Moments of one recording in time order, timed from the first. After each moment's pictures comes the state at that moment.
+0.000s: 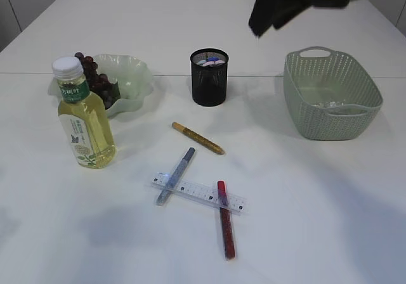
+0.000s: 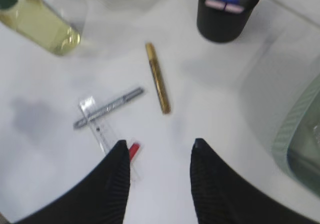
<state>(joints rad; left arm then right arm) -0.09 1.09 -0.83 -0.19 1.08 -0.01 0.34 1.78 -1.86 0.24 1.24 -0.32</state>
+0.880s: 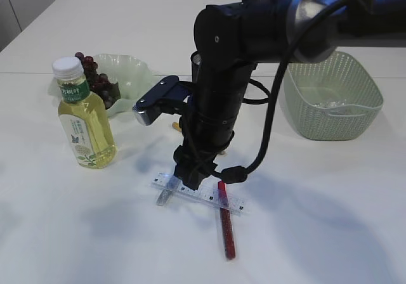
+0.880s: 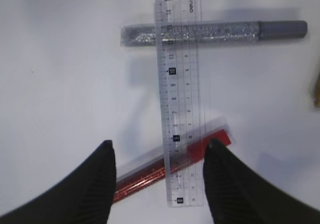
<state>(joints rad) -0.09 1.09 -0.83 -0.19 1.03 0.03 0.64 2.06 -1.60 0.14 1.04 -0.54</state>
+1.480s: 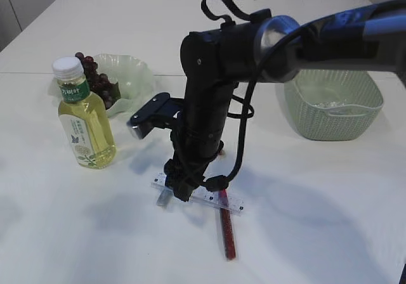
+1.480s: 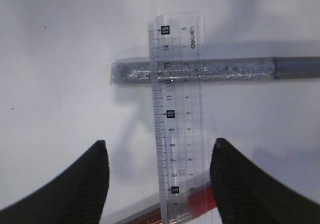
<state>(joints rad) -0.09 1.09 -0.83 -0.19 0.97 0.03 0.64 2.18 -1.69 0.16 1.03 -0.55</state>
